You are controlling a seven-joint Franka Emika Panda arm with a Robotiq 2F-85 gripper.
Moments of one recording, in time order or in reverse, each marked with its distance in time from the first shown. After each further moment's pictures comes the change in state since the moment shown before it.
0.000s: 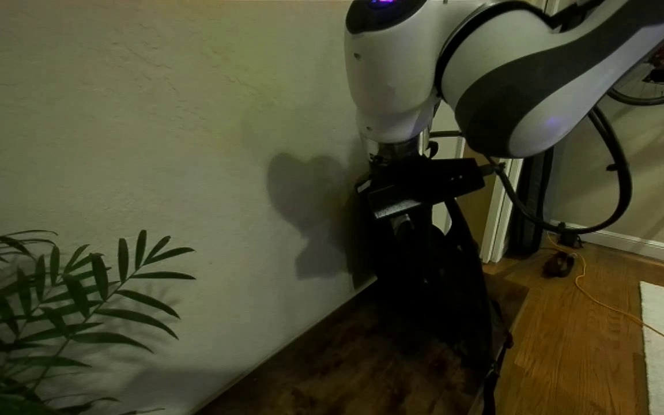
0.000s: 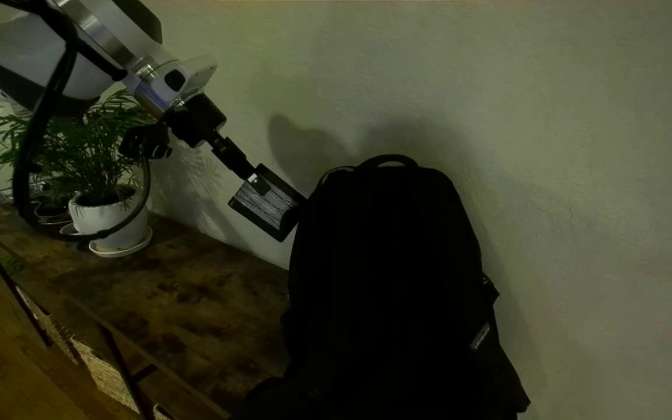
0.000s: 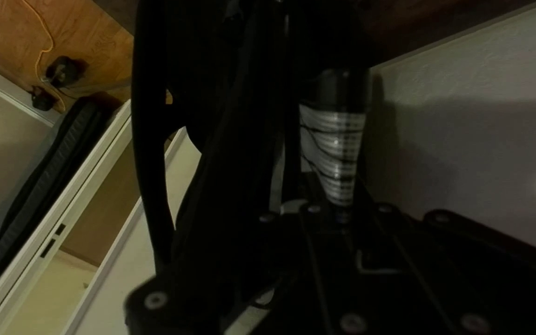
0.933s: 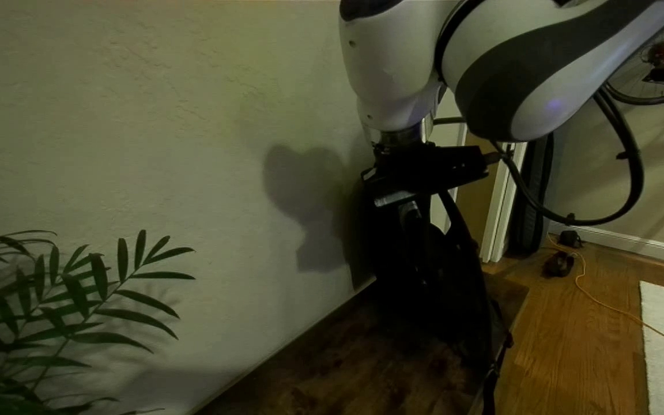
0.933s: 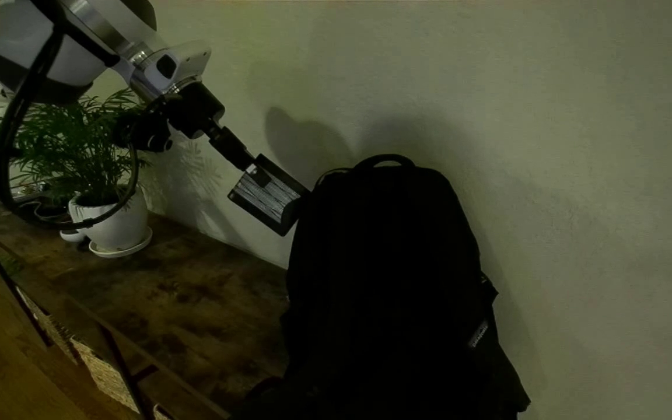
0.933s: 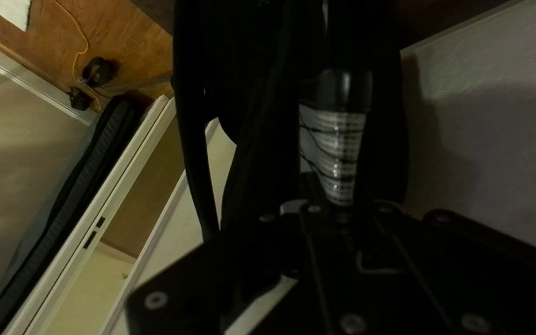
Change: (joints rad) arm -0.010 -0.025 0.024 0.008 -0.007 -0.098 0.041
